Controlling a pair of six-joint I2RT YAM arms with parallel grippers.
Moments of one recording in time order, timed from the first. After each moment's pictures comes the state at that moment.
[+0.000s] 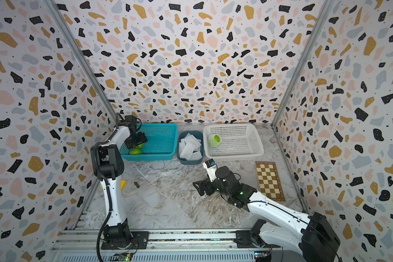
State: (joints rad) left arm 0.08 2.37 2.06 -0.89 -0.06 -0.38; right arm 0.84 1.05 0.59 -0.07 -0.13 0.33
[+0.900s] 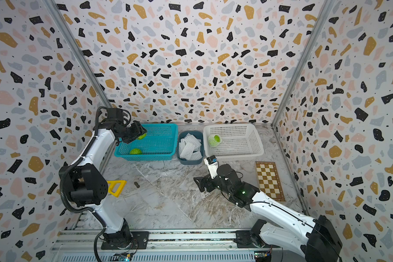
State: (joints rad) left arm 0.06 1.76 1.64 -0.78 0.34 -0.43; right arm 0.83 1.01 0.64 -0.10 -0.07 0.30
